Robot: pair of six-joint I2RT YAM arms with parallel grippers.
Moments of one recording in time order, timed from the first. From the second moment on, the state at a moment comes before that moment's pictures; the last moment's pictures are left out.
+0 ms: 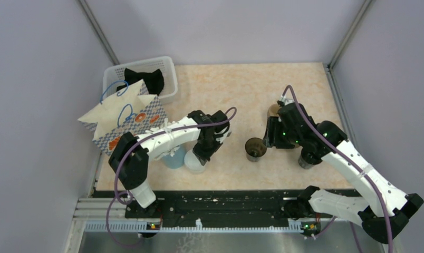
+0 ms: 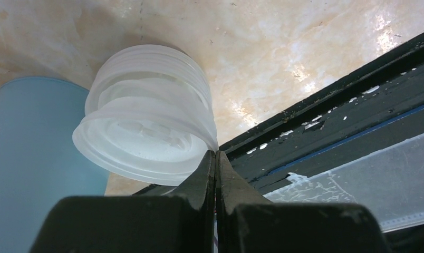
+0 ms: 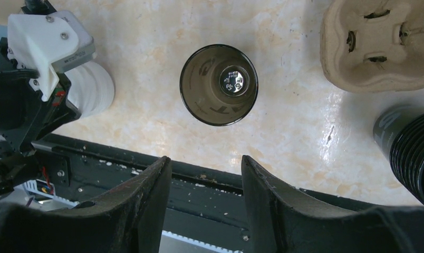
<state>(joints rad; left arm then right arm) -0.86 1.68 1.31 -1.13 0.07 -0.19 0.68 1.00 1.18 -1.06 0.13 0.62</state>
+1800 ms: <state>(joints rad) -0.73 1.70 1.29 -1.05 0.11 -0.40 0.68 1.05 1.15 -0.89 0.01 0.69</state>
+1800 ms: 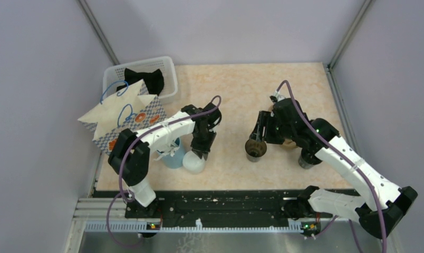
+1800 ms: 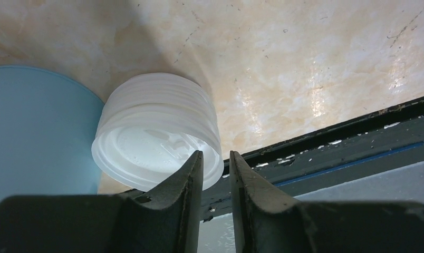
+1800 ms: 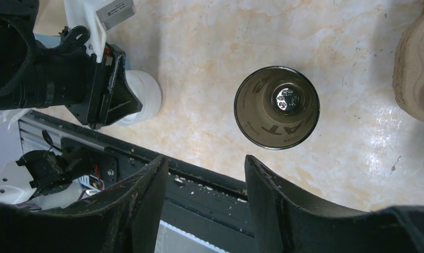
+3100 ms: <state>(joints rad) -0.73 1.72 1.27 -1.03 0.12 -0.38 0.68 1.06 1.13 -0.88 0.00 0.68</state>
